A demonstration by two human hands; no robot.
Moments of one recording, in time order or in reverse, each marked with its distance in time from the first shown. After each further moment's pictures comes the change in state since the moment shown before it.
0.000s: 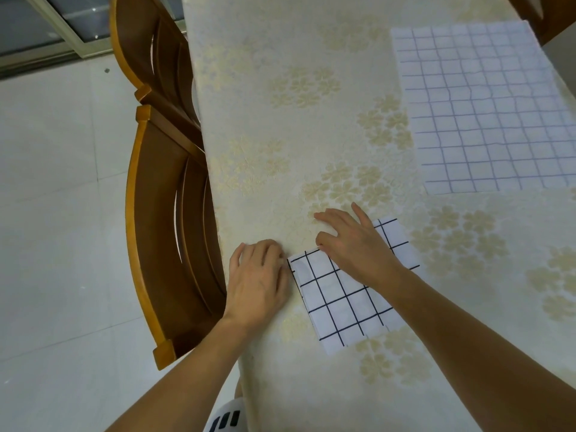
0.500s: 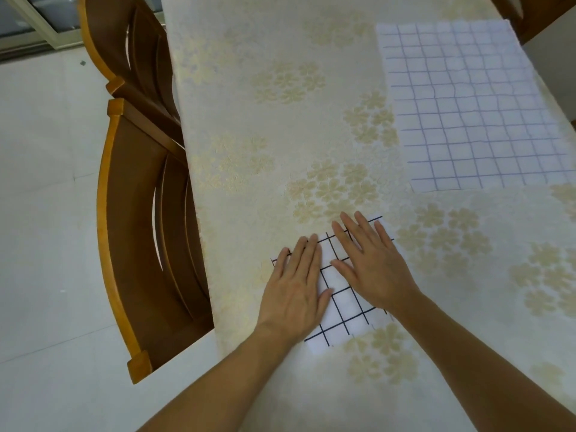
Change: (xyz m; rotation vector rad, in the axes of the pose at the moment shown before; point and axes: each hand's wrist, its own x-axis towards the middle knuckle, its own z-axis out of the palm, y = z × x) left_hand 0.001 0.059 0.047 0.185 -0.265 0.177; right_hand -0.060 0.021 0.006 -0.032 -0.159 0.244
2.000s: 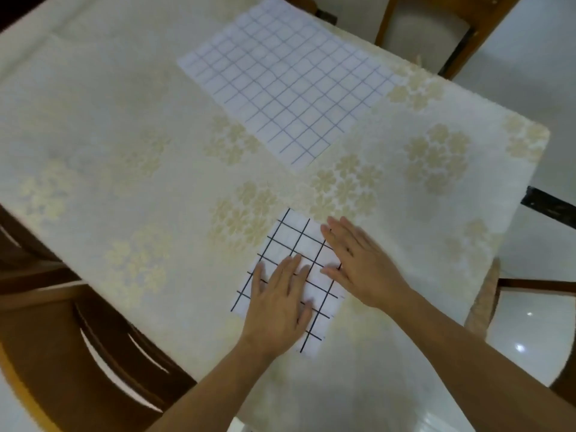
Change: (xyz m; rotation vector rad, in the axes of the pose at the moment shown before) left_hand 0.038 -0.002 -0.023 0.016 -0.068 0.678; right_hand -0.091 -0.015 0.003 0.216 0.069 0.586
